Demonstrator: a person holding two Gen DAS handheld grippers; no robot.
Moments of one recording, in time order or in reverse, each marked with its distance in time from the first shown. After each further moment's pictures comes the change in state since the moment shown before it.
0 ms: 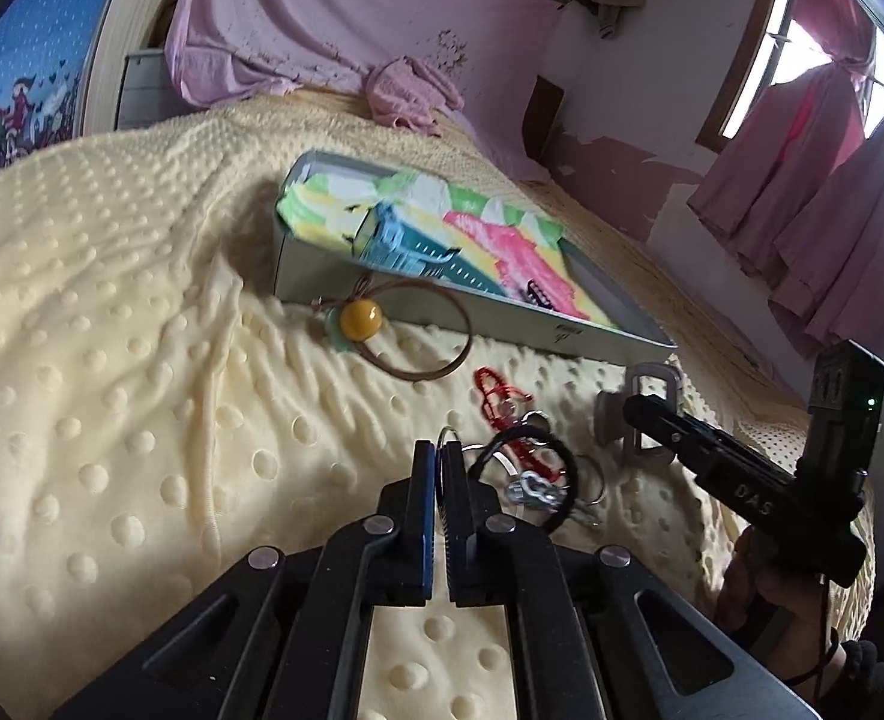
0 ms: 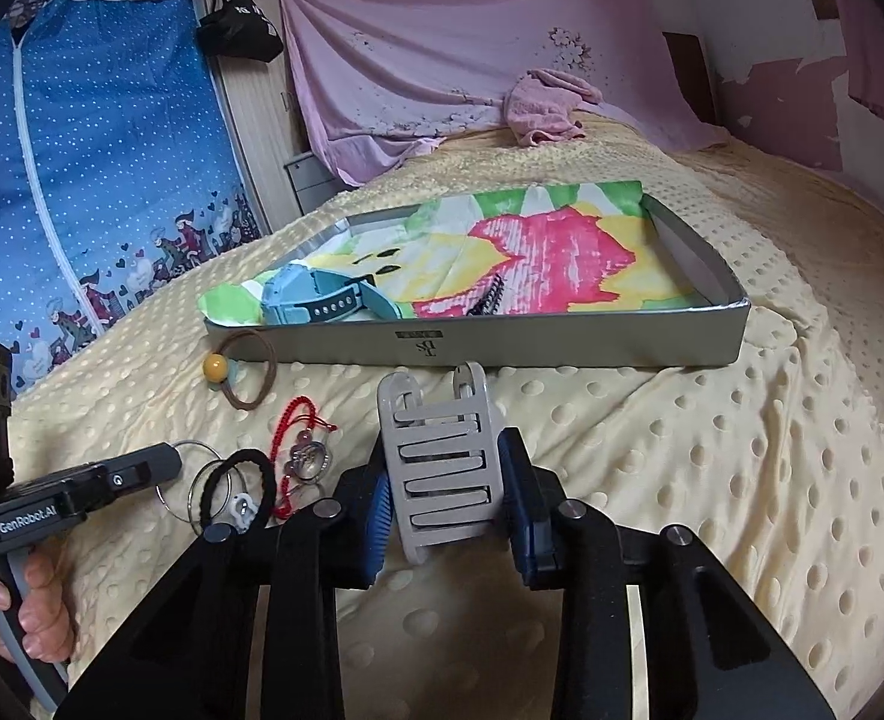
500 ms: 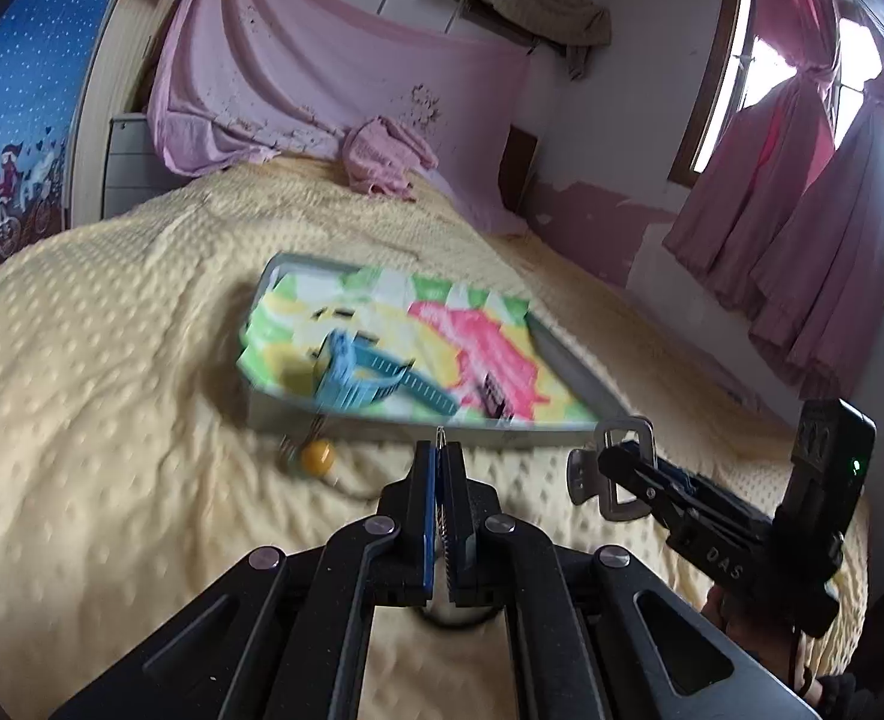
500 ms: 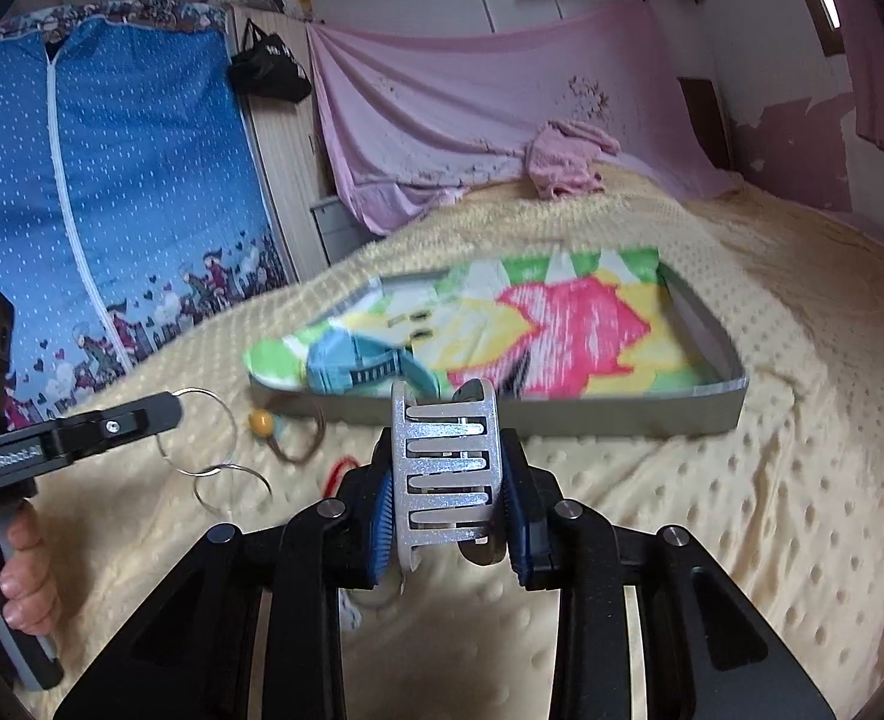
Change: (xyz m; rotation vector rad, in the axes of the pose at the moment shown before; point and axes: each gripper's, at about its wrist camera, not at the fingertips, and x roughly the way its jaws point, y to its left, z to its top) left arm -0.021 -0.026 0.048 0.045 -0.135 -0.024; right arm -0.027 0.005 0.025 -0.018 -0.130 0.041
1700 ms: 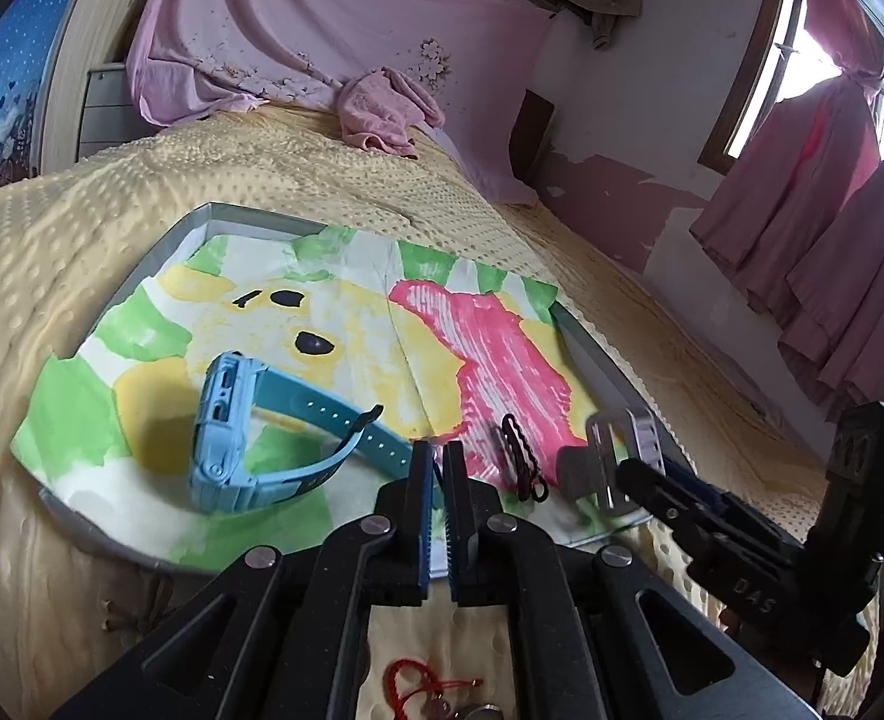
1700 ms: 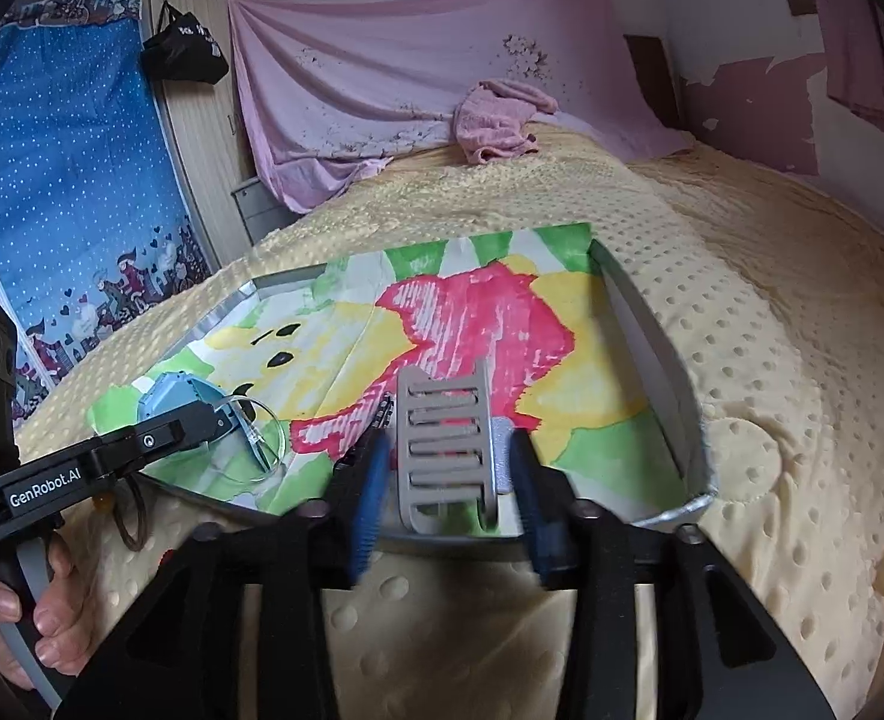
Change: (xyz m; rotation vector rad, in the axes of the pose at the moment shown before) left arm 0.130 -0.001 0.019 -0.053 0.099 -0.011; right arm 0.084 -0.058 0.026 0.069 0.089 -0.146
